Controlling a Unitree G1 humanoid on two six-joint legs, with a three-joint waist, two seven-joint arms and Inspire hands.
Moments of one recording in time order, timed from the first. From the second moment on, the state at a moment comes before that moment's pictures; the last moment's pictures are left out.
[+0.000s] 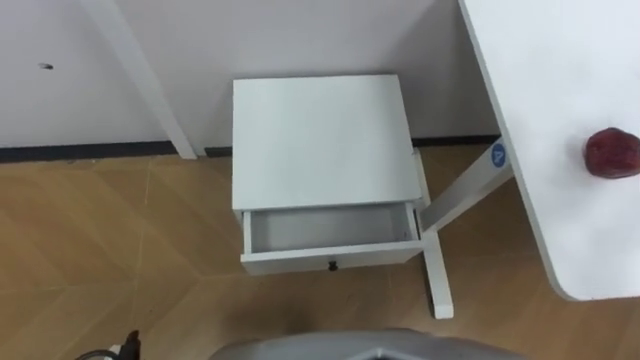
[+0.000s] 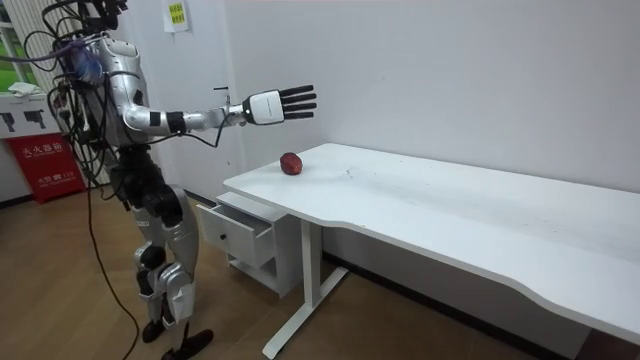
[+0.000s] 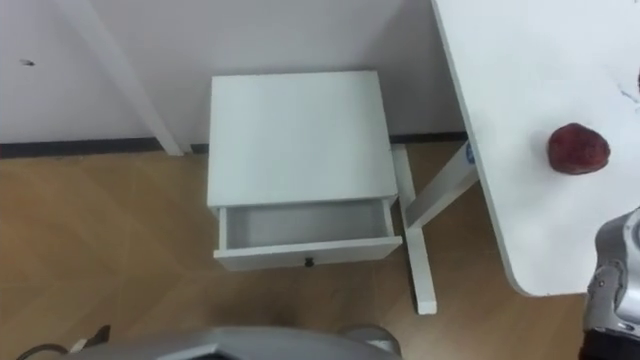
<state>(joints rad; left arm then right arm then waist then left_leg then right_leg) 0.30 0.23 0.16 1.04 0.28 -0.03 0.14 0.16 -0.42 -0.42 0.05 0.34 -0.15 -0.43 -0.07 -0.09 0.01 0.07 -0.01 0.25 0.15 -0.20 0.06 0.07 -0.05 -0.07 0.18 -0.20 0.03</state>
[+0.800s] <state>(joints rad) 0.30 0.23 0.17 1.04 0.28 -0.02 0.10 0.16 -0.42 -0.38 0.33 0.20 -0.13 -0.28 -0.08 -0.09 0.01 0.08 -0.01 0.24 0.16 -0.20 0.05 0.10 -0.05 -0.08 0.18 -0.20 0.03</state>
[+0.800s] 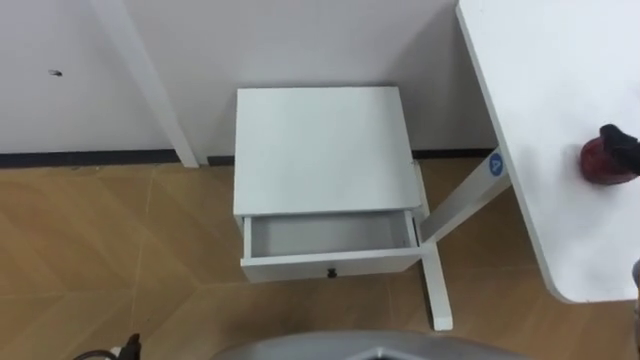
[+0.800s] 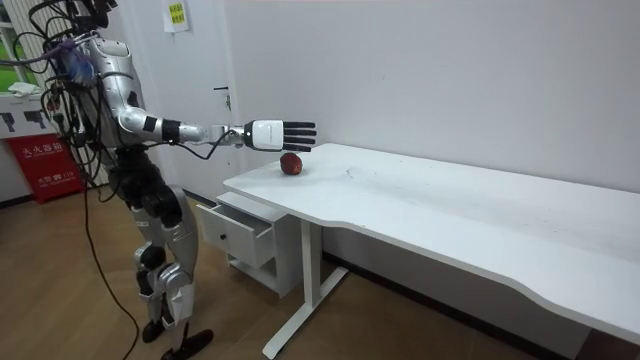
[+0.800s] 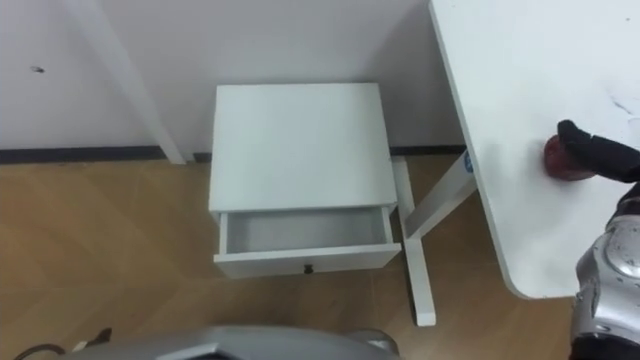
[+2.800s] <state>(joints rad) 0.29 0.28 0.19 1.09 0.34 -0.02 0.07 0.06 -0.52 -0.33 0.71 -0.01 -0.14 -0.04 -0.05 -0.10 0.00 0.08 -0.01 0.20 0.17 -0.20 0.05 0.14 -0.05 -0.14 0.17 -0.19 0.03</state>
